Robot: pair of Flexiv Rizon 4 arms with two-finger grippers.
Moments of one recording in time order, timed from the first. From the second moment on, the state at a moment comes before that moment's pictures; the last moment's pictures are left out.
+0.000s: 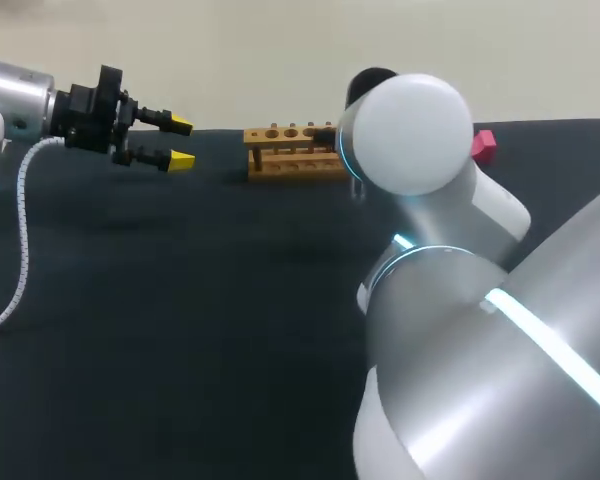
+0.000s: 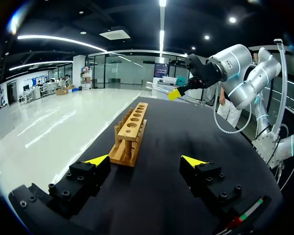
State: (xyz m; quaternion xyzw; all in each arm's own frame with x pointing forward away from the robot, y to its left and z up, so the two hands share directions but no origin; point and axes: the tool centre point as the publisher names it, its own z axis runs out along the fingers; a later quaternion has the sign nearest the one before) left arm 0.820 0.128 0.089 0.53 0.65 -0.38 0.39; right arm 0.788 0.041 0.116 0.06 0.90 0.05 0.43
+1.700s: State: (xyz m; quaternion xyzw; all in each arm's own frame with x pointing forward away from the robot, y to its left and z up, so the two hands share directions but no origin) left arm 0.820 0.128 0.089 0.53 0.65 -0.38 0.39; right arm 0.836 0.071 0.069 0.04 0.91 0.08 0.39
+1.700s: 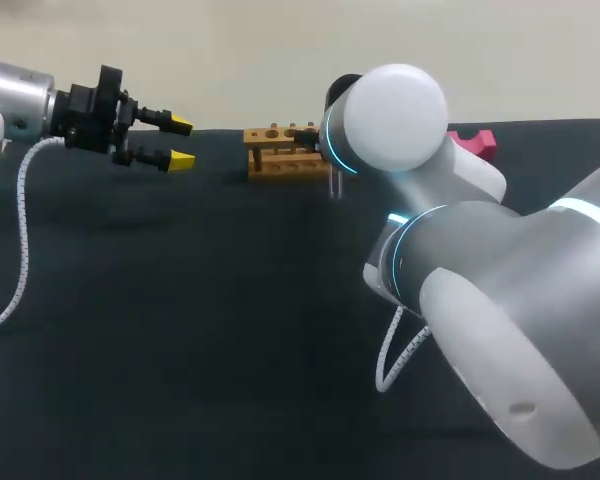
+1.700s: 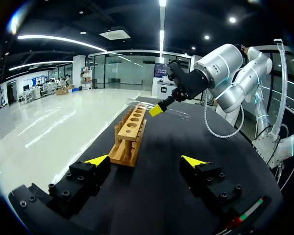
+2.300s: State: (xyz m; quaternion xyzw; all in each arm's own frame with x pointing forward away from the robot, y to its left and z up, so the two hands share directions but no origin) left arm 0.820 0.128 0.089 0.53 0.65 -0.38 0.39; right arm 0.834 0.072 0.054 0.05 0.92 0.08 0.38
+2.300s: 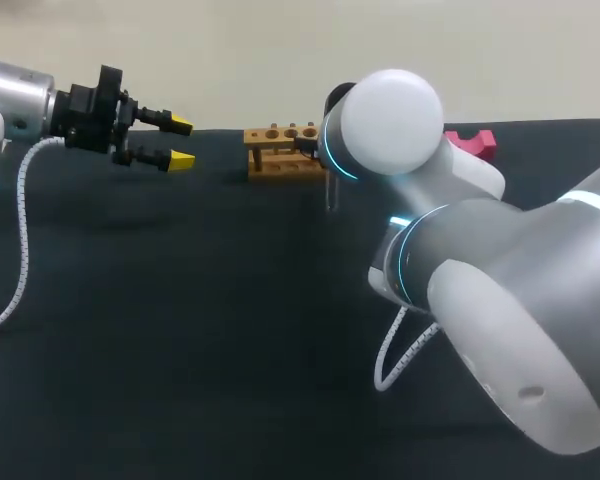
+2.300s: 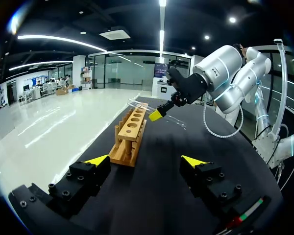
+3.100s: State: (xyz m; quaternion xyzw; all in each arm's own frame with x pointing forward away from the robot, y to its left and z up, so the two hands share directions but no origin) left arm 0.820 0.128 0.089 0.53 0.65 -0.38 0.39; right arm 0.833 0.075 0.039 0.02 0.94 0.08 0.34
